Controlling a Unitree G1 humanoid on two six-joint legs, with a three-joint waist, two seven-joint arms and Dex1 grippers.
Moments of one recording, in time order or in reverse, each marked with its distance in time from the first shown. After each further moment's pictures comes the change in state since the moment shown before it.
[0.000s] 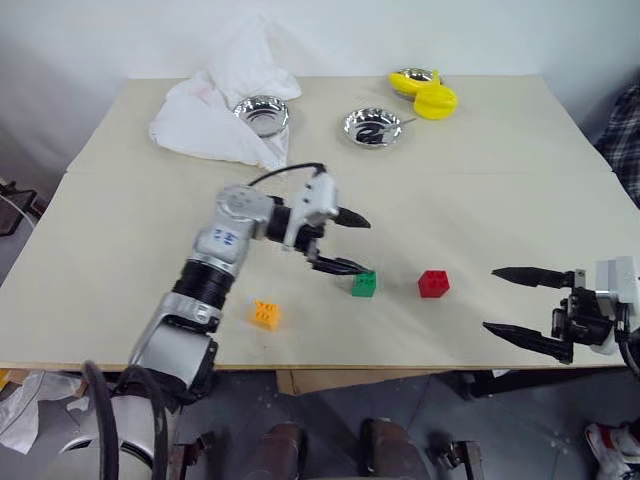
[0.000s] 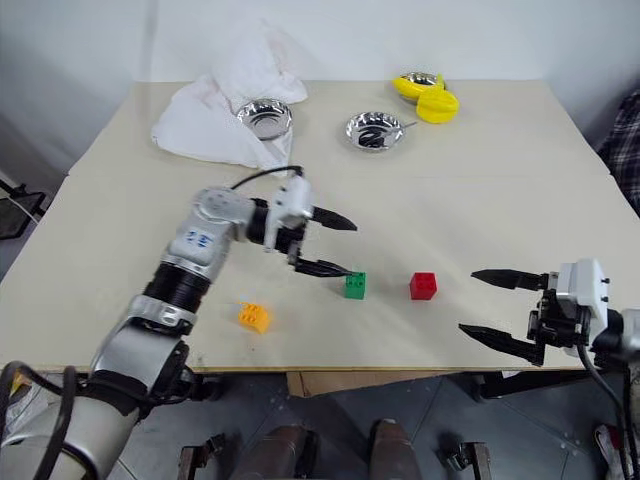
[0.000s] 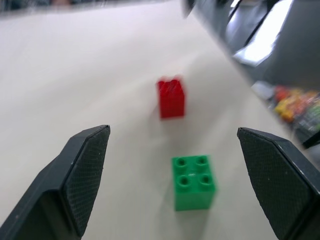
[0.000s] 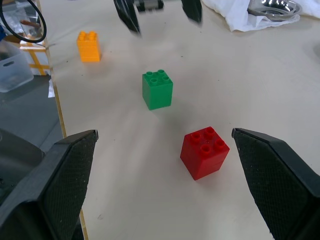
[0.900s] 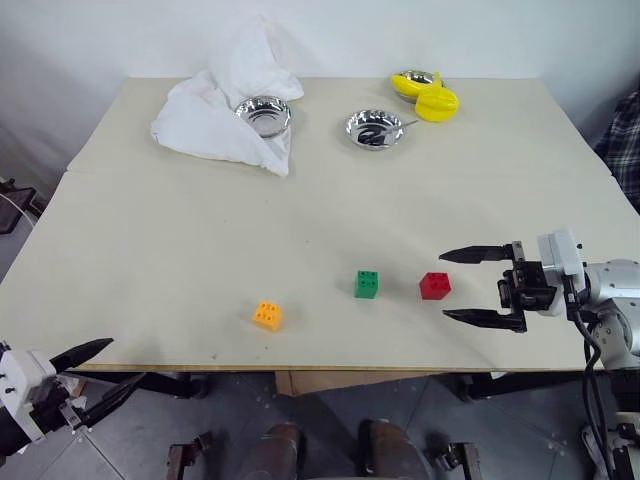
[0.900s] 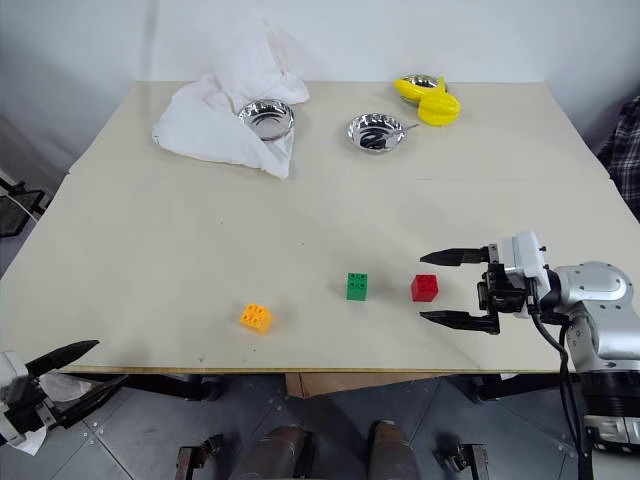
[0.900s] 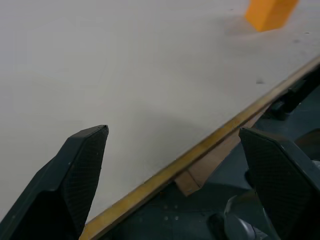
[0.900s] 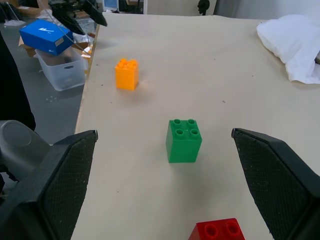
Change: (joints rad) left arm 1.447 0.243 0.875 -0.657 -0.240 -0.039 0.279; right arm -0.332 0.056 0.266 0.179 -0.029 -0.108 0.143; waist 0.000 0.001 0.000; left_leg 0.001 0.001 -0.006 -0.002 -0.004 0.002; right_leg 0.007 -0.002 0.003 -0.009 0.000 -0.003
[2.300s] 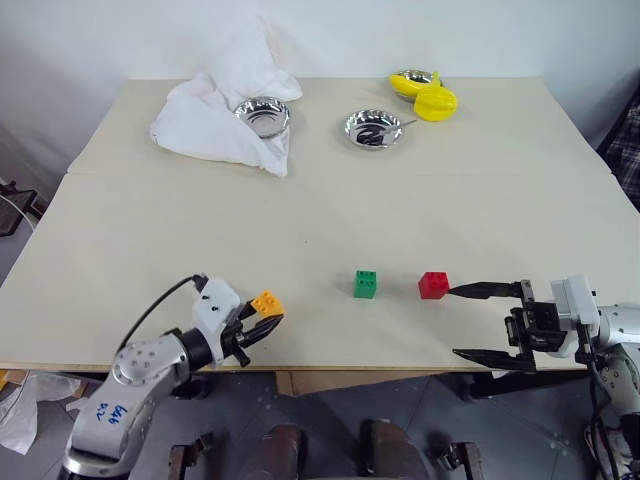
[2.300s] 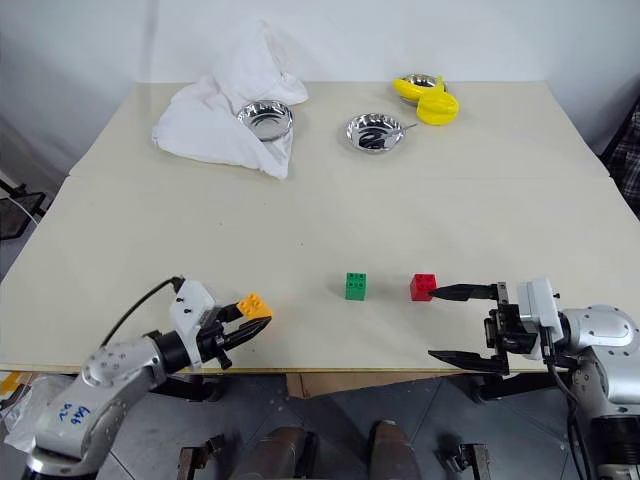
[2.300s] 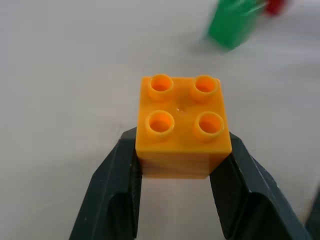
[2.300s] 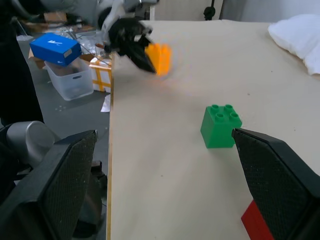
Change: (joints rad) left arm -0.489 0.033 -0.714 -0.335 0.108 0.441 0.382; right arm 0.254 -0.006 -0.055 -0.063 0.084 -0.124 0.009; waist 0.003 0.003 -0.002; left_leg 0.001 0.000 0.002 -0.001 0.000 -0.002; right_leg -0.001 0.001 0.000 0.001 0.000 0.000
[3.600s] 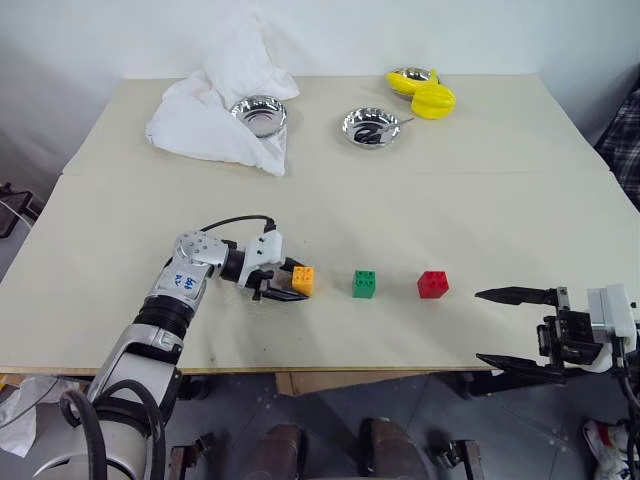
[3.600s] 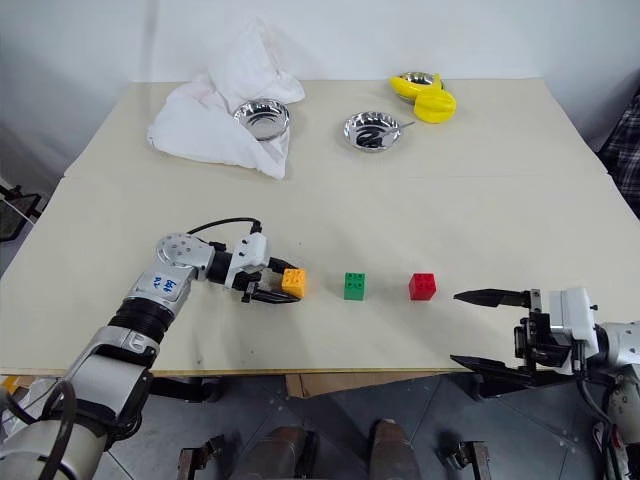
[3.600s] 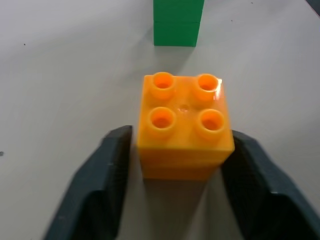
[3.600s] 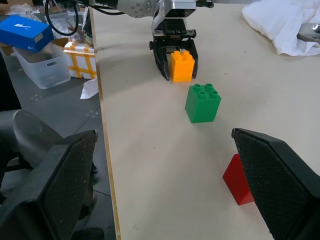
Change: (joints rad) left arm -0.785 -0.177 -0.232 1.194 0.263 -0.650 -0.578; right arm 0.141 -0.030 -0.154 -0.107 -0.008 0.037 -0.035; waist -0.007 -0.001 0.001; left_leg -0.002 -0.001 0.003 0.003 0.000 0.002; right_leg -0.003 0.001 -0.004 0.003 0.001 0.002
